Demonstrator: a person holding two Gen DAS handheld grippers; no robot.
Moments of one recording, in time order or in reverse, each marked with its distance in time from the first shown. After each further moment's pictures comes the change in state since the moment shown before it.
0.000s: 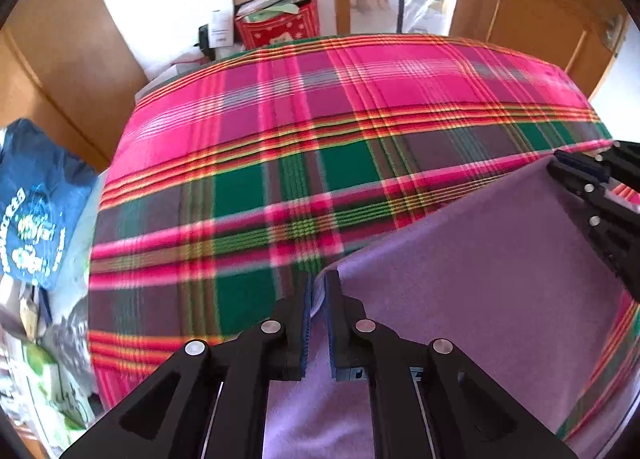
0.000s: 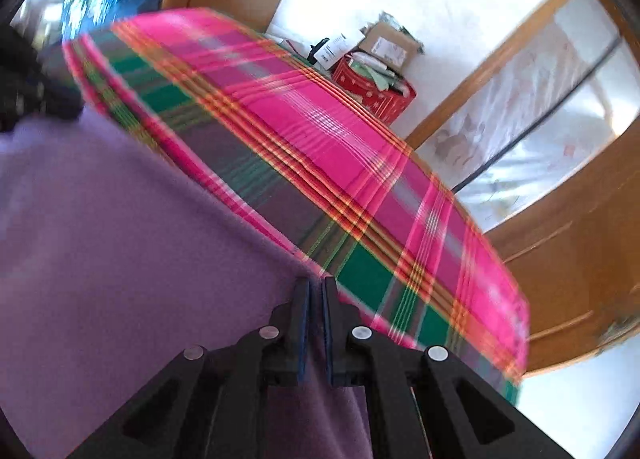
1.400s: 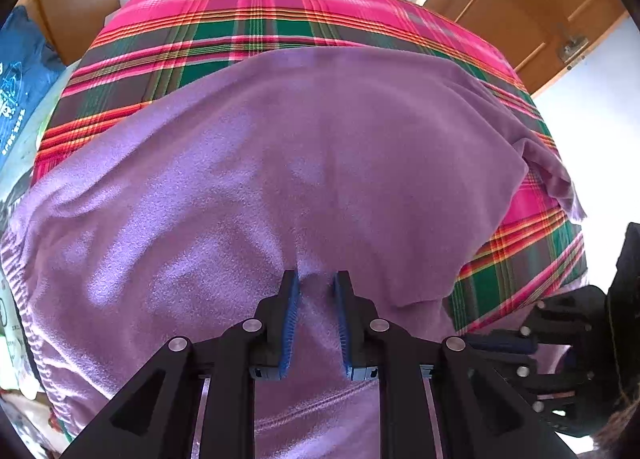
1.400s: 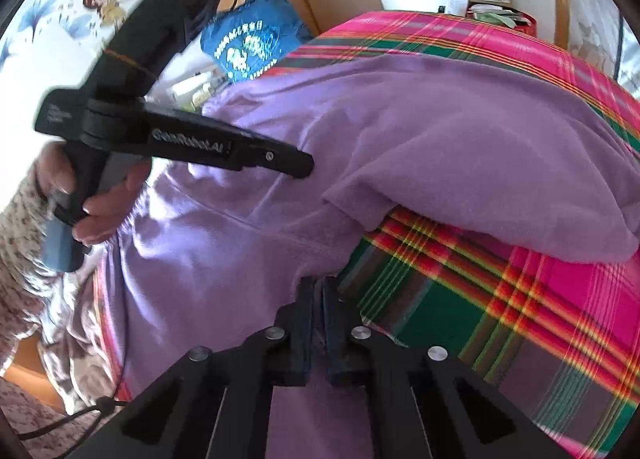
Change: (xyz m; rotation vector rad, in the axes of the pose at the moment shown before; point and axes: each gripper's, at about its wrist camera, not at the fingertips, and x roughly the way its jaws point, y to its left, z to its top) left arm -0.040 -0.008 -0.120 -0.116 0.124 -0.295; right arm -0.119 0.119 -0.099 0.253 0.001 0.742
